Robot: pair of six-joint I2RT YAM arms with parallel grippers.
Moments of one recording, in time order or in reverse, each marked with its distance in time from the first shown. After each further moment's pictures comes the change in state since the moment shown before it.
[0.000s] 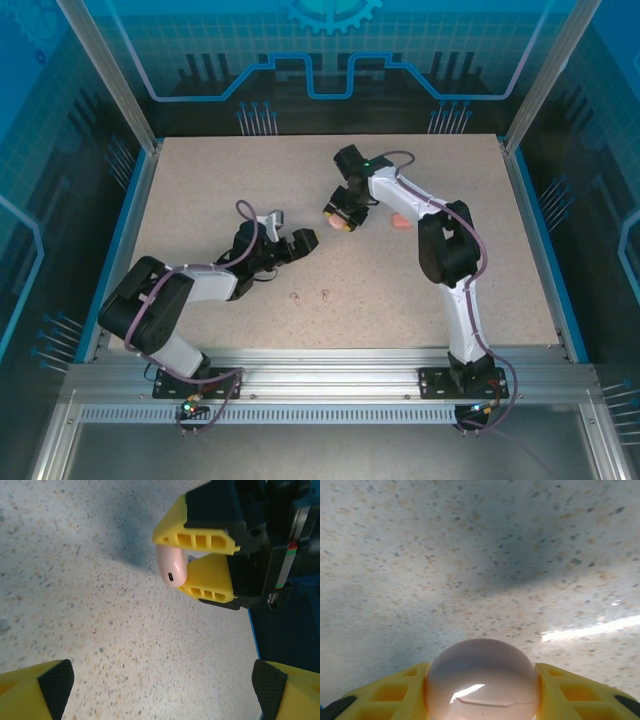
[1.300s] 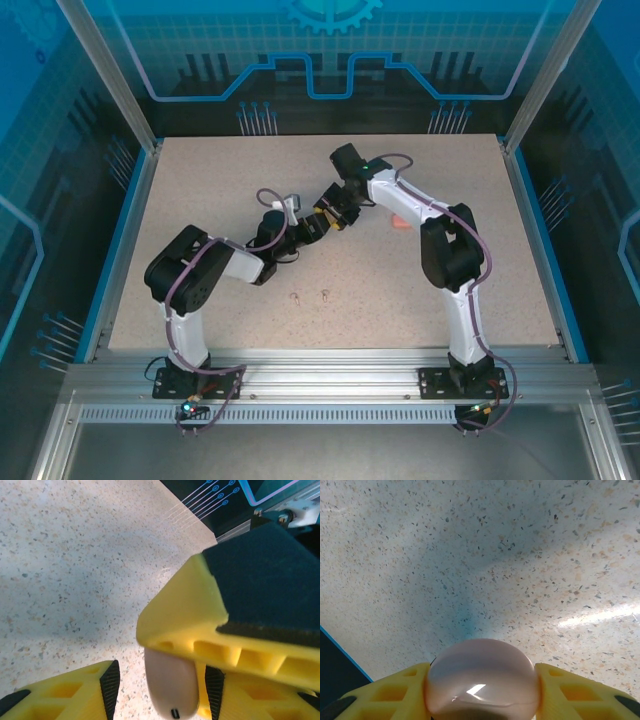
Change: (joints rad) left arm -0.044 0.310 0.215 0.227 -0.150 0.001; right arm 0.027 -0.053 -0.055 0.096 -0.077 0.097
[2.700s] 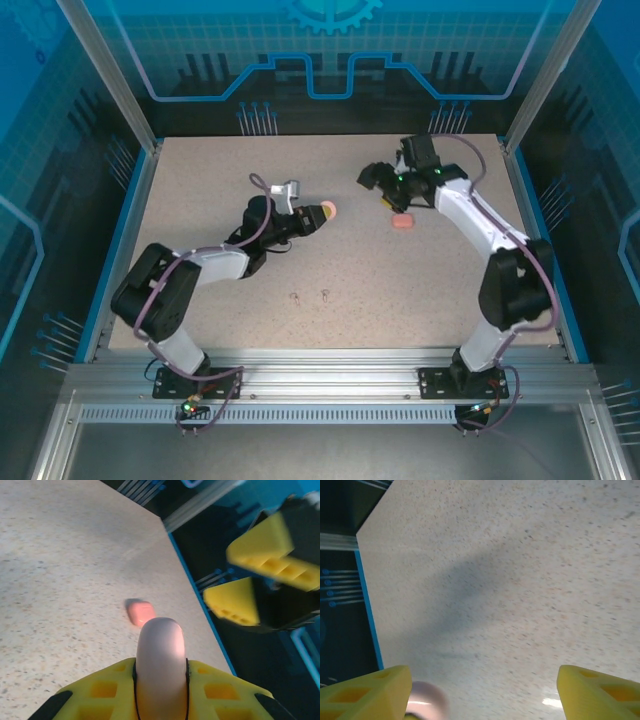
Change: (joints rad) left arm 0.049 -0.259 0.017 -0.213 0.269 0.074; right arm -0.234 -0.497 -0.454 0.267 -0.026 -0.394
